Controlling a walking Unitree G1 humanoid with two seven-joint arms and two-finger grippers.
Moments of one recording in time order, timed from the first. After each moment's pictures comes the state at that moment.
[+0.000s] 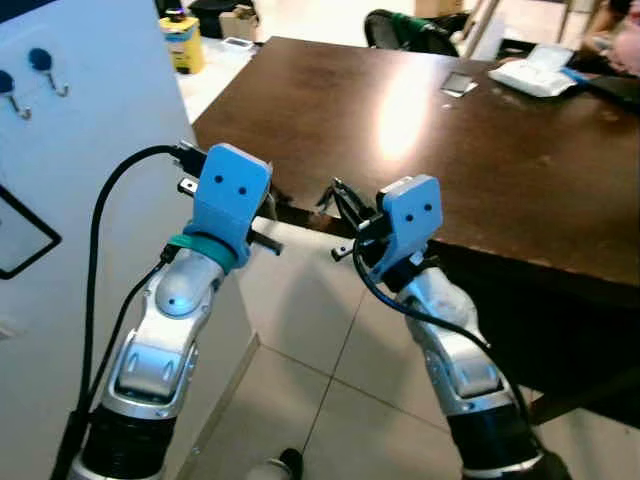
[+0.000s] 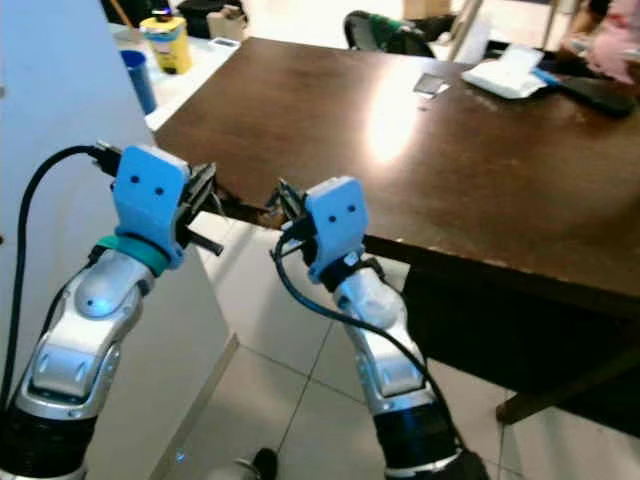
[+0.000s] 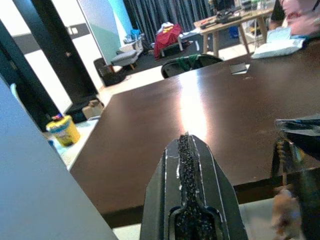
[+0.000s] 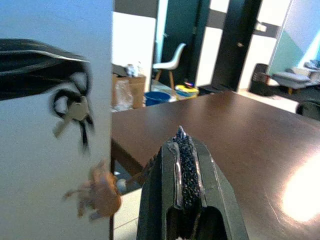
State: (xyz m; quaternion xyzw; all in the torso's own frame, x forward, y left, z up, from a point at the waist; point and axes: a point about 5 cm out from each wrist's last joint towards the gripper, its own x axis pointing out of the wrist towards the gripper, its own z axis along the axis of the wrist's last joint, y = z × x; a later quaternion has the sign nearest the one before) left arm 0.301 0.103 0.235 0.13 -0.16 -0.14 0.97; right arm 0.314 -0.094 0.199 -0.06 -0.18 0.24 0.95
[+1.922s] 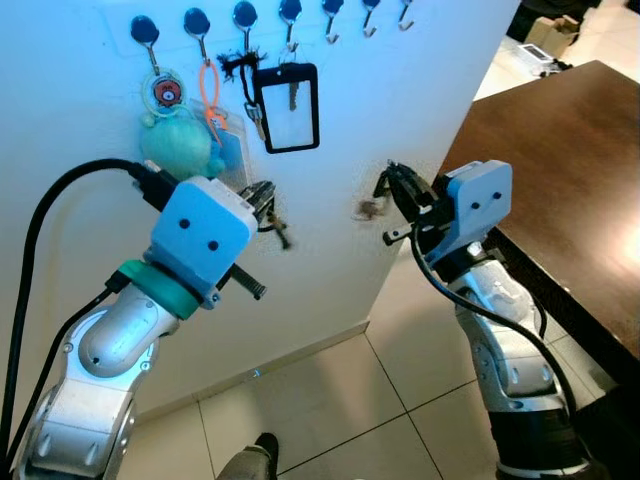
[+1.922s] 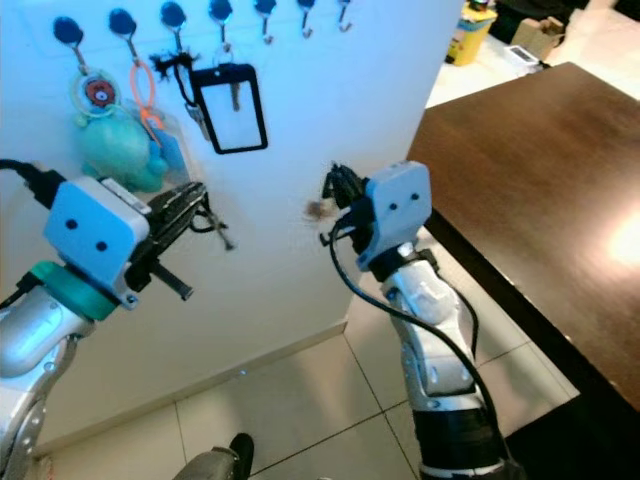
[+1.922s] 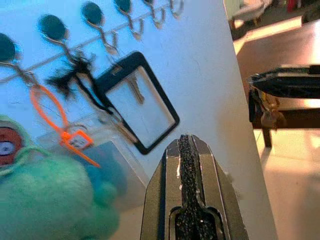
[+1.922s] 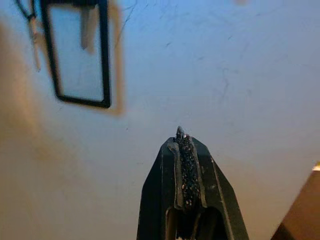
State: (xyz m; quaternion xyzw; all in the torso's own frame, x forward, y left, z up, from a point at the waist) left arm 0.242 0.131 0.265 0.18 -0.22 -0.20 0.94; right arm 0.312 -0.142 0.225 -0.08 -0.22 0.16 0.96
